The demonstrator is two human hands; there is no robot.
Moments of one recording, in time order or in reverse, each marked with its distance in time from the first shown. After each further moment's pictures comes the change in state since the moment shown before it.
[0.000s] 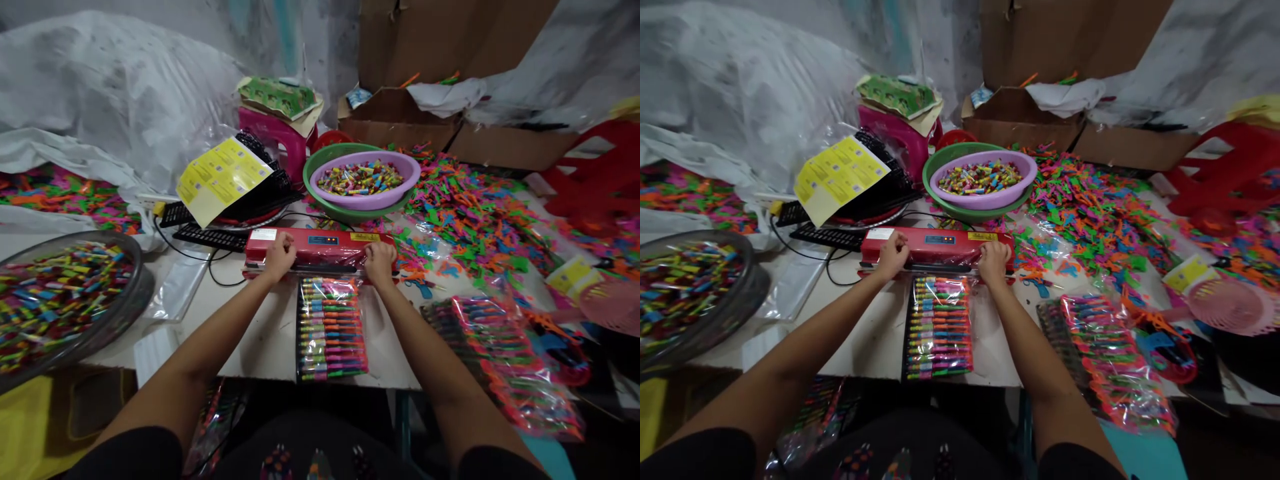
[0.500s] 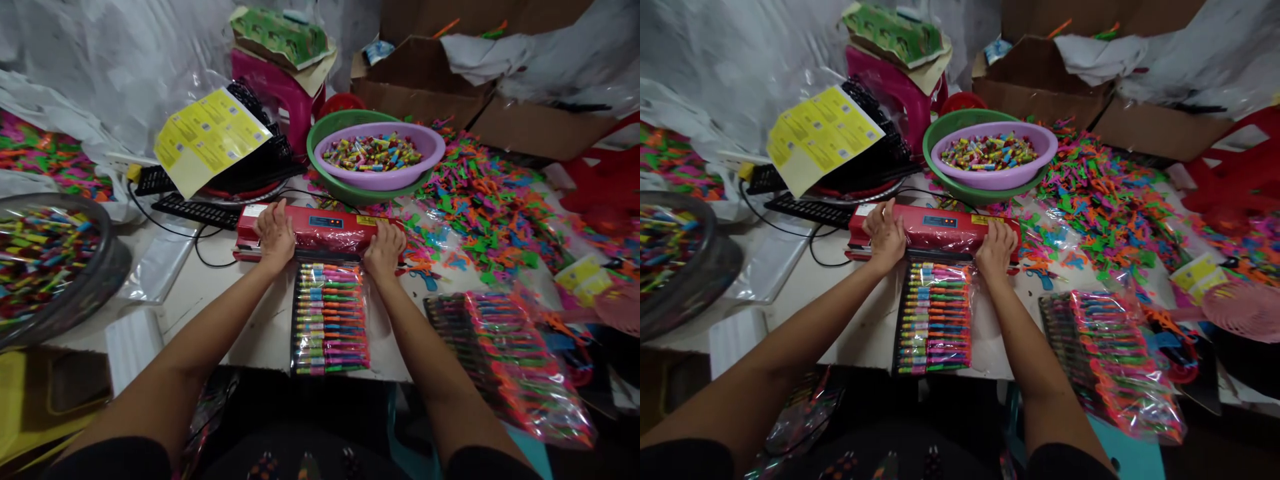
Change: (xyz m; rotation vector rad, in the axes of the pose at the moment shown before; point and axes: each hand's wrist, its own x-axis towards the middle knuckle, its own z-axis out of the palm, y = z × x) left_hand -0.010 0.005 0.020 0.397 0.281 0.009; right_hand -0.015 0.004 0.014 -0.201 0.153 -0.112
